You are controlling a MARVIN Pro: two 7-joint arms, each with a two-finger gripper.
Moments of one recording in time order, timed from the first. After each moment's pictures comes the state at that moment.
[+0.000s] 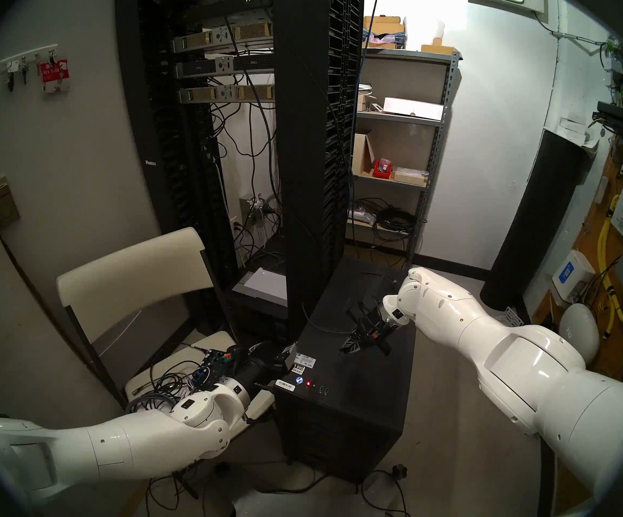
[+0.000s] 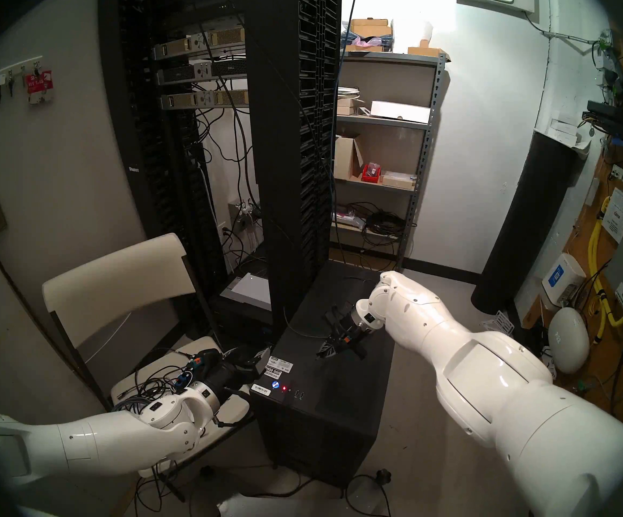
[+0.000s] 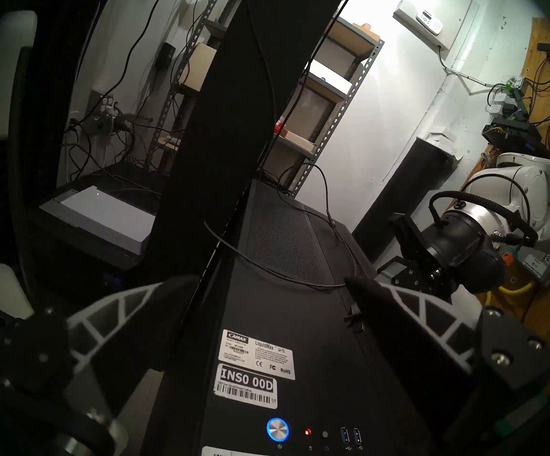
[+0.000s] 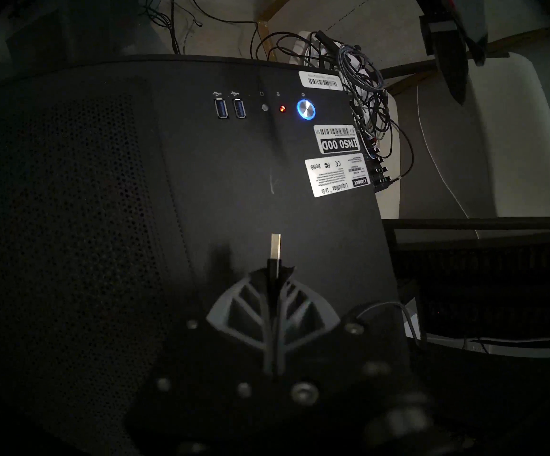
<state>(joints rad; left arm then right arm) 1.24 -0.80 -0.39 -1.48 -1.31 -0.50 0.03 -0.67 -1.31 0.69 -0.53 -0.70 -0.94 0.89</state>
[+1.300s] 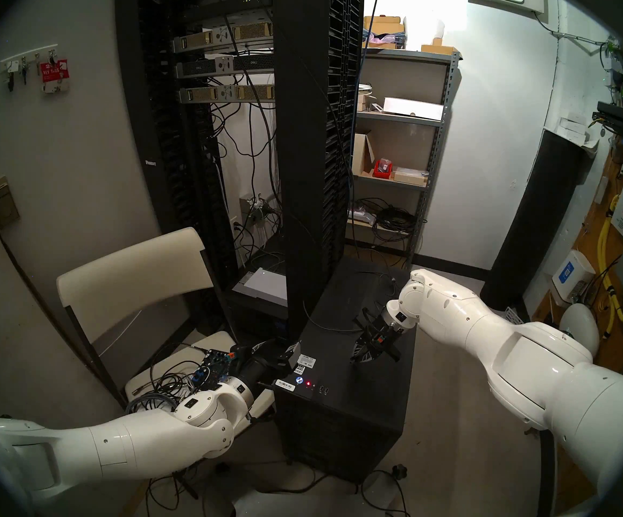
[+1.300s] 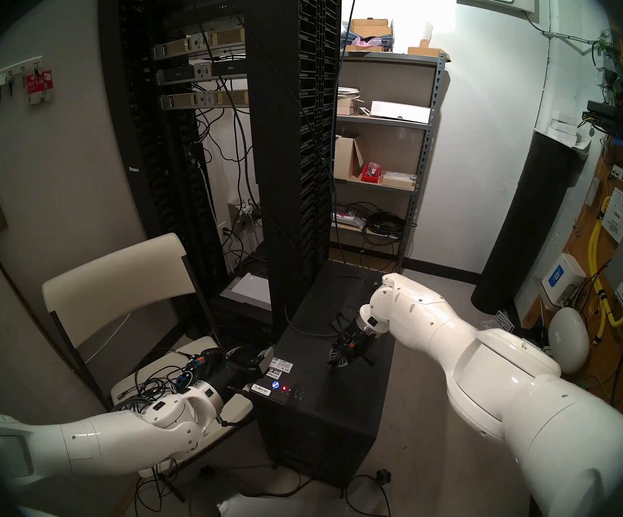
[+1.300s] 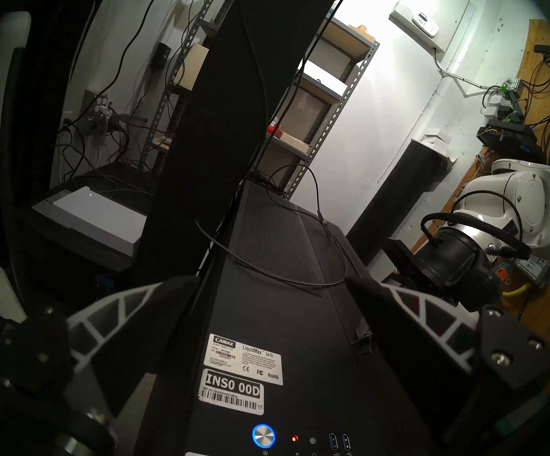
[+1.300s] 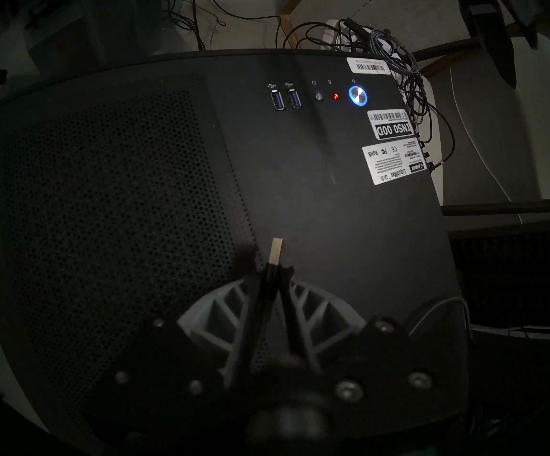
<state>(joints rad) 1.24 -0.81 -0.39 -1.48 -1.31 -0.50 0.03 -0.65 -1.25 0.52 -0.57 -0.52 -0.83 1.00</state>
